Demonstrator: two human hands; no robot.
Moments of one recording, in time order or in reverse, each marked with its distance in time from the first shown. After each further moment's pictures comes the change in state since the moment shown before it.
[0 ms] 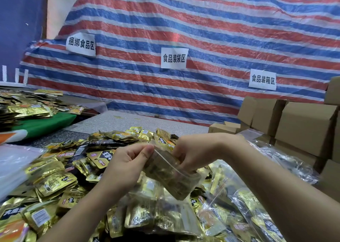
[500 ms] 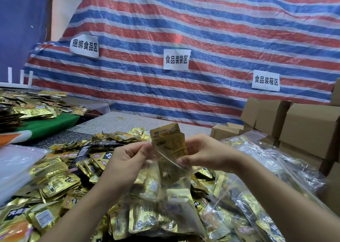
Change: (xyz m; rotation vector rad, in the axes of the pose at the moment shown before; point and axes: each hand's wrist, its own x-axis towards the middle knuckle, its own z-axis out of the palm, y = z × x) left_hand 0.004 -0.002 -0.008 -0.052 0.038 -0.026; right_hand -0.009 0.027 0.030 0.861 0.279 -0.219
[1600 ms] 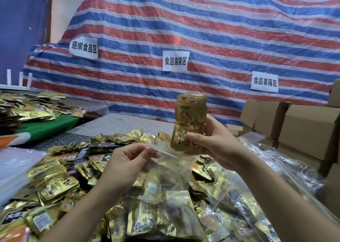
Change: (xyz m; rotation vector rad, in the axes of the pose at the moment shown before) left_hand 0.002 -0.002 -0.001 0.016 -0.009 -0.033; right_hand -0.001 0.003 -0.013 0.423 0.321 -0.134
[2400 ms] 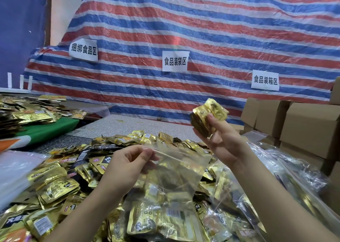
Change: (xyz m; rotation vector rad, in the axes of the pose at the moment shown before) left_hand 0.009 -0.014 -0.002 0.083 0.024 -0.016; right_hand 0.010 0.006 -0.012 0.653 0.346 0.040
